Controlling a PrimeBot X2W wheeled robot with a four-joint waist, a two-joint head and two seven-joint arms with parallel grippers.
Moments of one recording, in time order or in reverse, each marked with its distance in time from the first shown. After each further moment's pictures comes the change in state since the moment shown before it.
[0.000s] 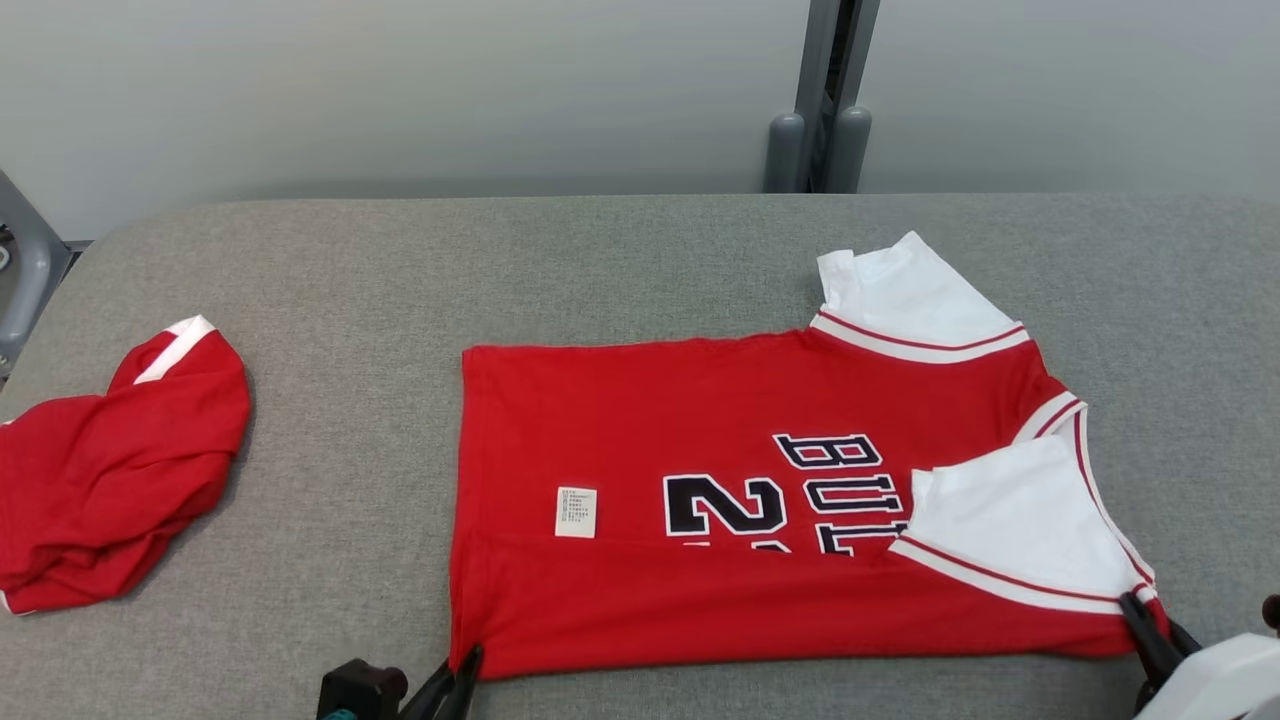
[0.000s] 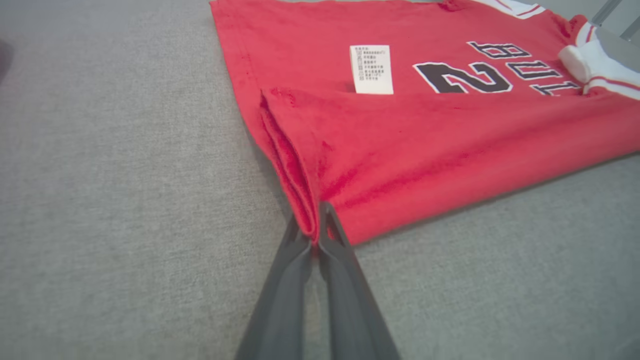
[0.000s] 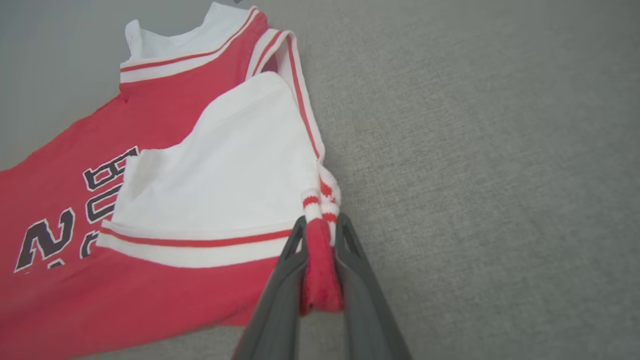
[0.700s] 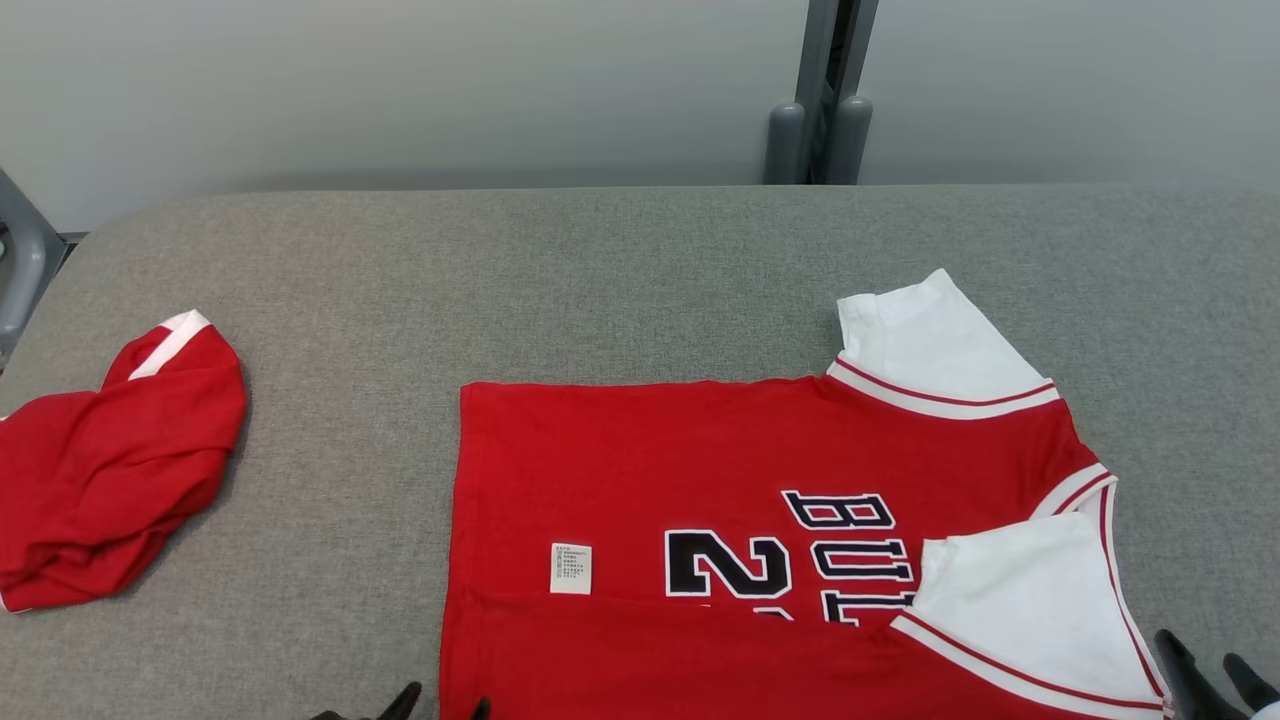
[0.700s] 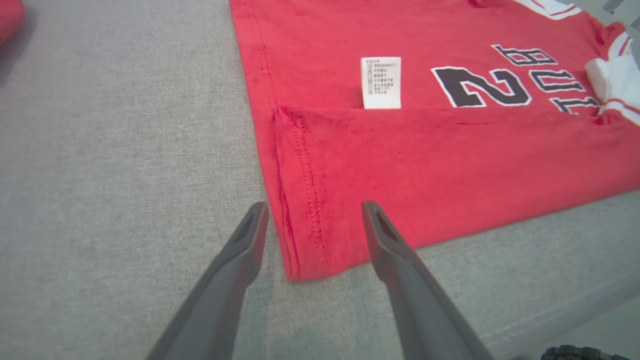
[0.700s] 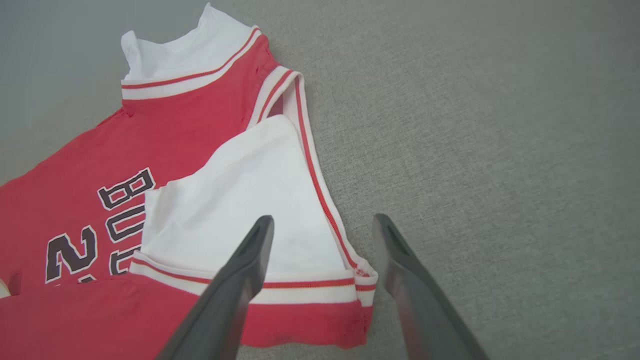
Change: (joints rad) left arm 0.202 0.082 0.002 -0.278 -0.026 0.071 0.104; right arm 0.264 0.147 -0.230 -0.491 -0.076 0.000 0.354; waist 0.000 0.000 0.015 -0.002
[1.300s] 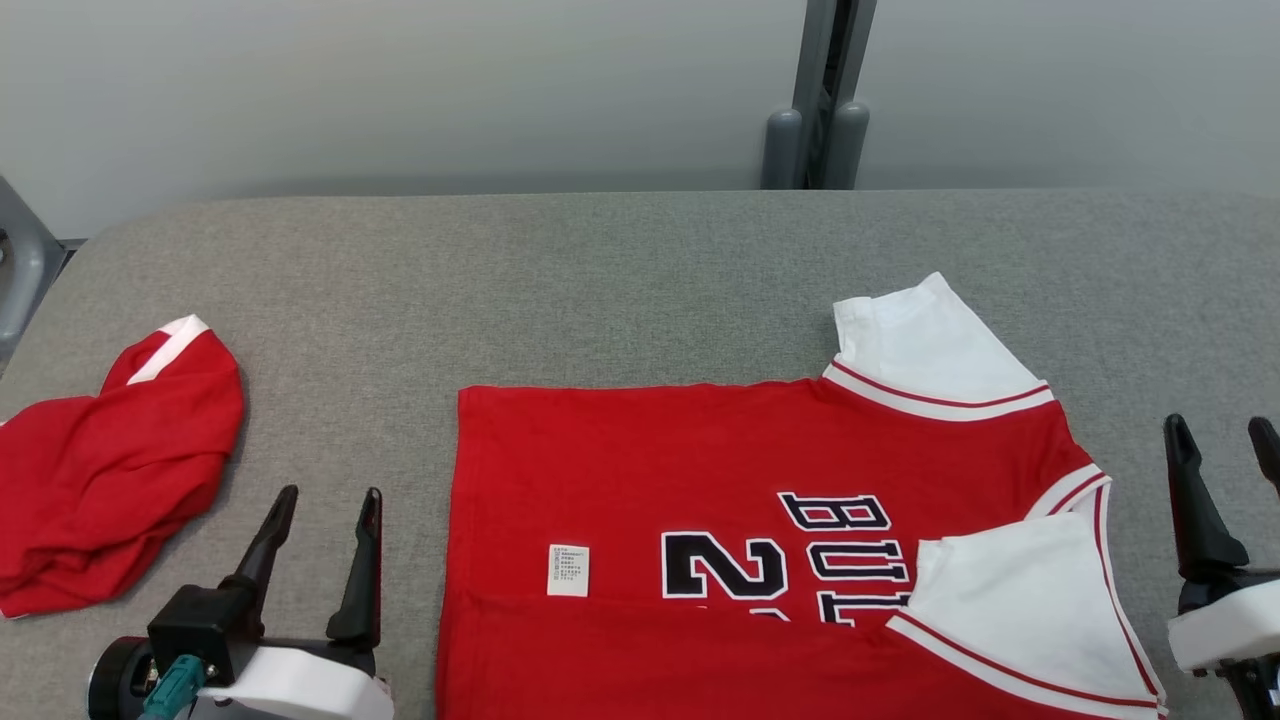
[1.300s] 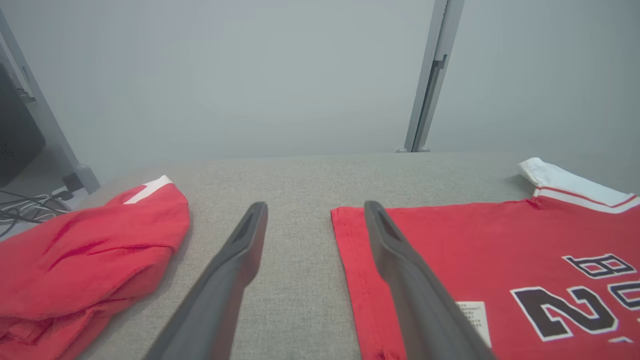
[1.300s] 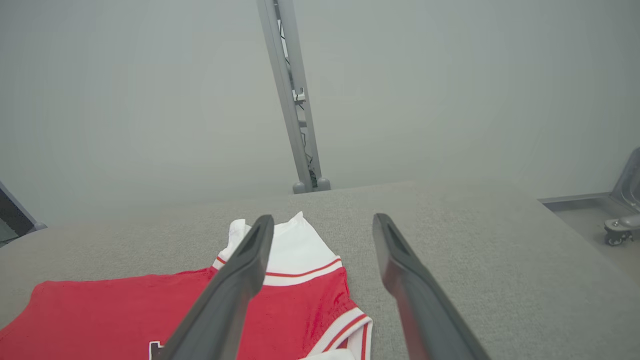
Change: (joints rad) left arm -0.165 0.011 0.138 -0.050 0.007 0.087 -0.160; right arm -0.194 -0.128 0.162 0.004 -0.102 0.000 -0.443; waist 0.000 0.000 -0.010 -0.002
